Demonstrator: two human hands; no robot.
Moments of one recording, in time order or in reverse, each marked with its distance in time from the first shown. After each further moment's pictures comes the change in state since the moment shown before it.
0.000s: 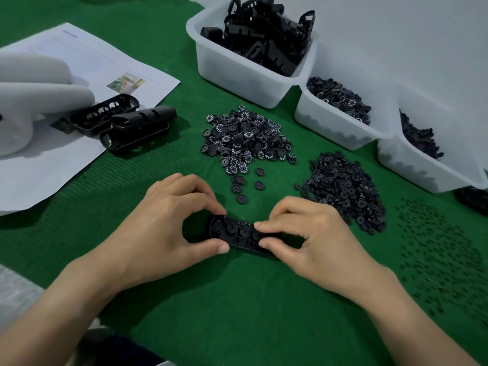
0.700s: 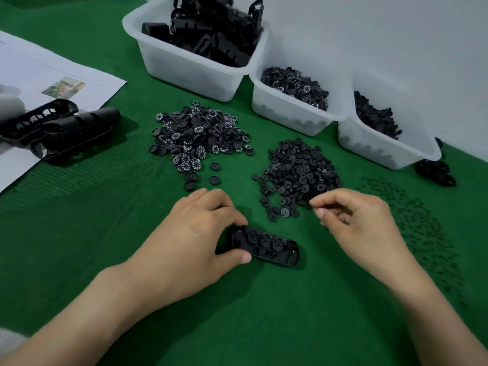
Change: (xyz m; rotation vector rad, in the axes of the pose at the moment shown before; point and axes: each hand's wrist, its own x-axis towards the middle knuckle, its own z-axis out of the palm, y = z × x) left_hand 0.026 0.058 0.043 0.071 -0.173 0.020; right_hand -0.059 0.052 -0.044 0.088 0.250 0.528
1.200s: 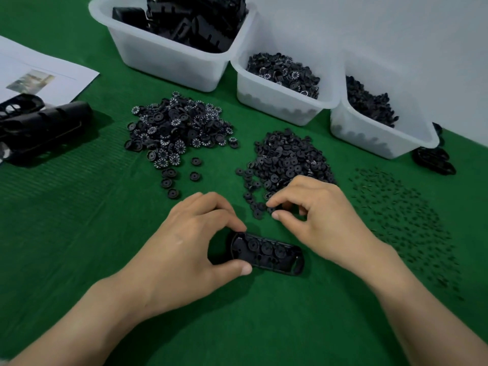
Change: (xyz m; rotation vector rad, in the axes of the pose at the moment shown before) left_hand 0.009 0.011 0.017 -0.126 -0.013 0.018; right_hand 0.017 -0.001 0.012 -0.231 -0.205 -0.231
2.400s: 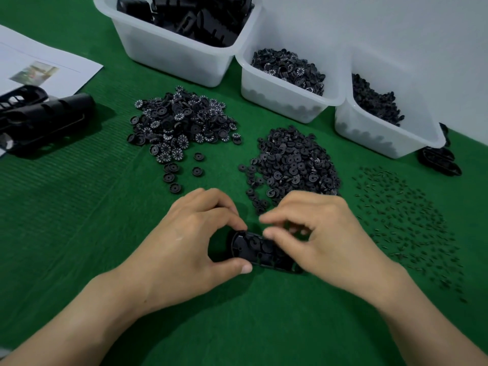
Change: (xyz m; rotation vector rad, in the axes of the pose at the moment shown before) left_hand -0.003 0.000 0.000 -0.006 0.018 0.002; right_hand -0.019 -0.018 -0.003 0.117 -0.004 -0.142
